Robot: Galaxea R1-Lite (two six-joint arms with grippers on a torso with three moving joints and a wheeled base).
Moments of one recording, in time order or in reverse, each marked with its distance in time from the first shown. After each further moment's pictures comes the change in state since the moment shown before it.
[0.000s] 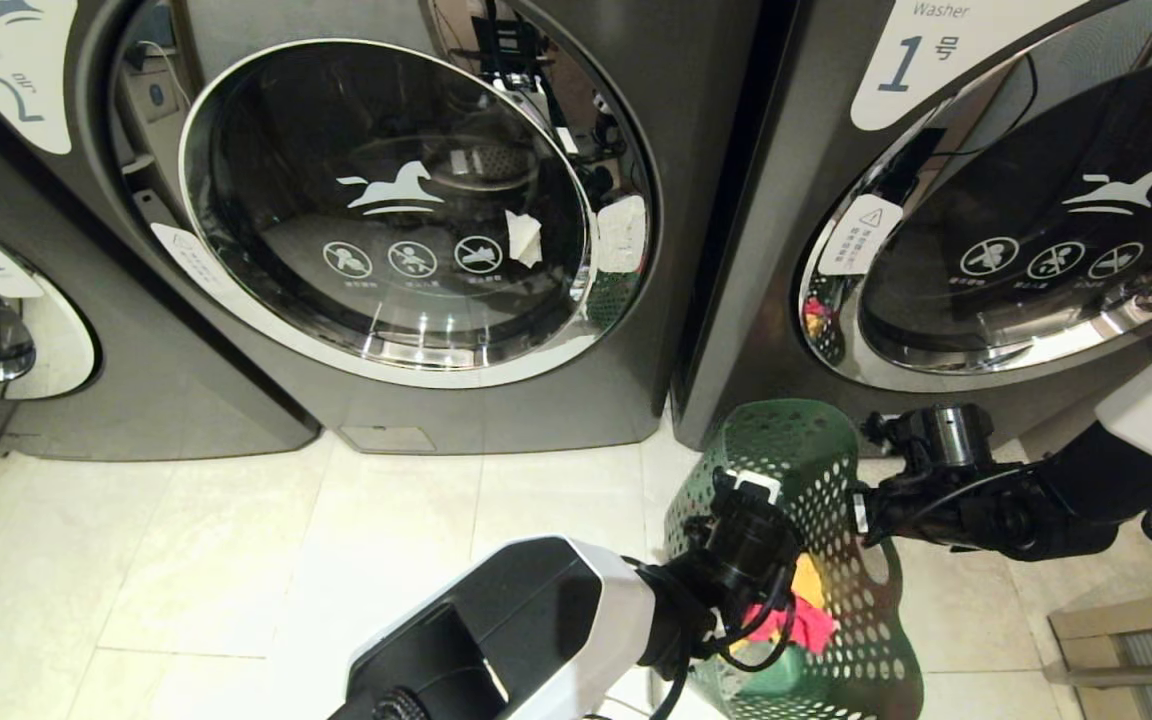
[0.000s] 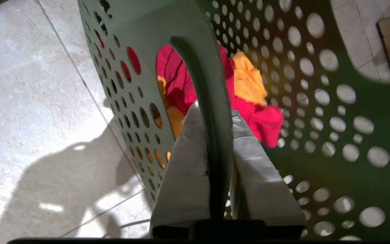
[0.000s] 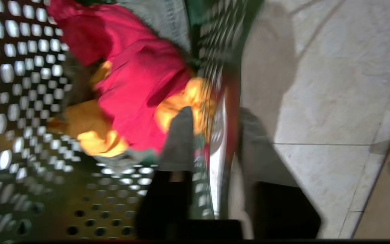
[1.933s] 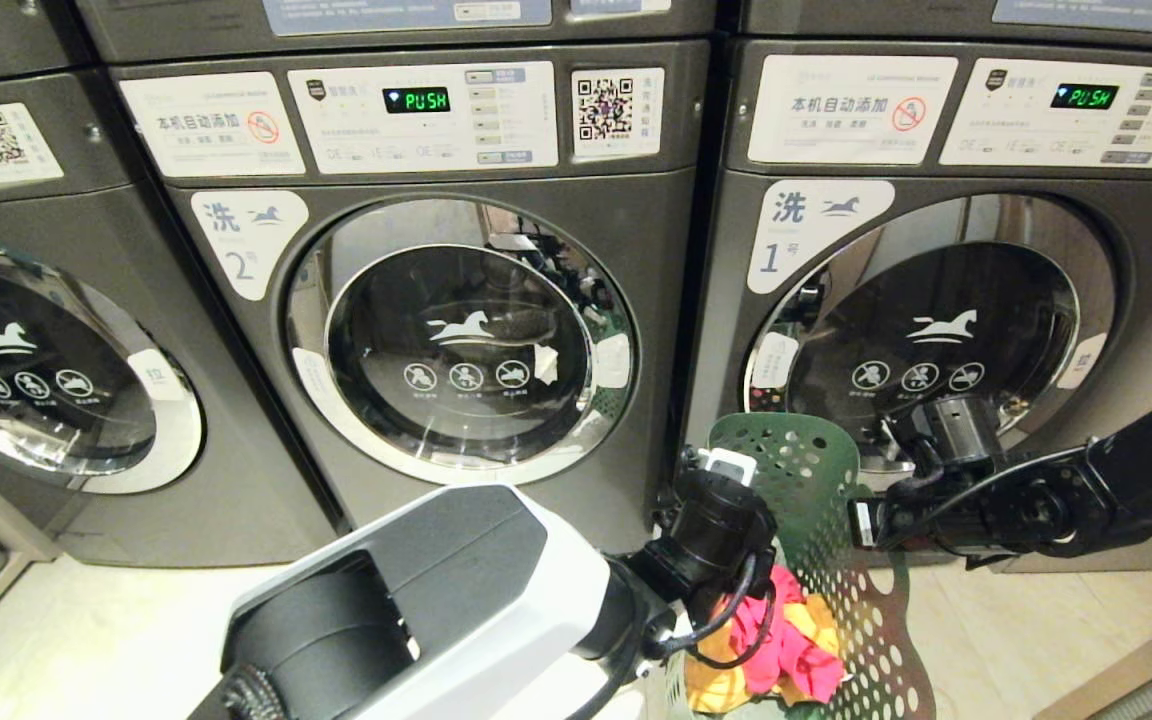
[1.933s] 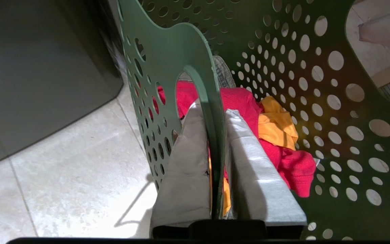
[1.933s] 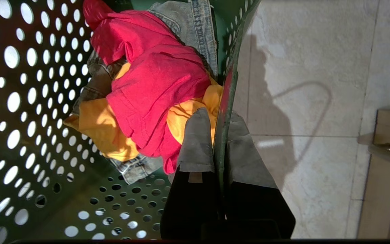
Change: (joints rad) left arm 0.024 -0.219 0.347 -0.174 0.006 0.004; right arm 0.058 -0.149 0.042 0.227 0.034 0.105
